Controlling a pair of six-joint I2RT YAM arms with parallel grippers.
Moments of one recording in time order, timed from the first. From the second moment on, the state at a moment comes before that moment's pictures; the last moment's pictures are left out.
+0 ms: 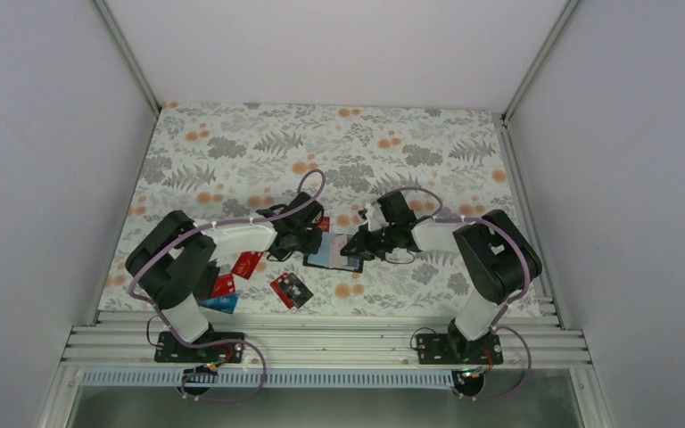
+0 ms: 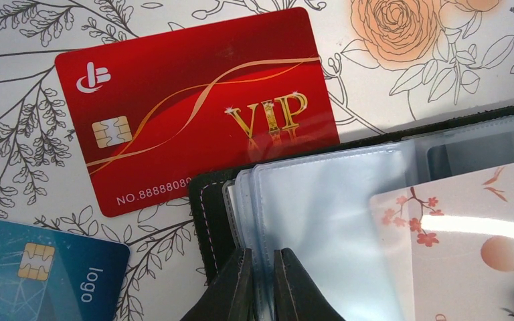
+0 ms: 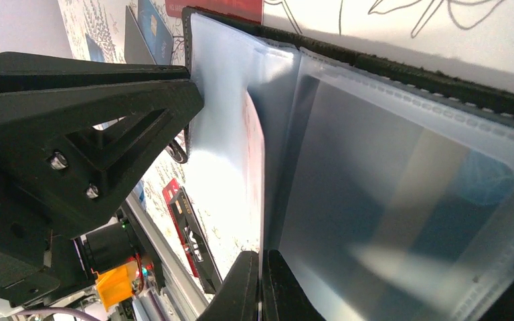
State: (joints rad) left arm -0.75 1.69 0.88 -0.29 0.00 -0.48; right arm 0.52 1.71 0.71 -0.02 -0.79 0.71
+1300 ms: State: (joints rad) left arm -0.74 1.64 0.80 -0.23 0.05 -0.60; right arm 0.52 1.72 0.67 0.11 -0.79 0.75
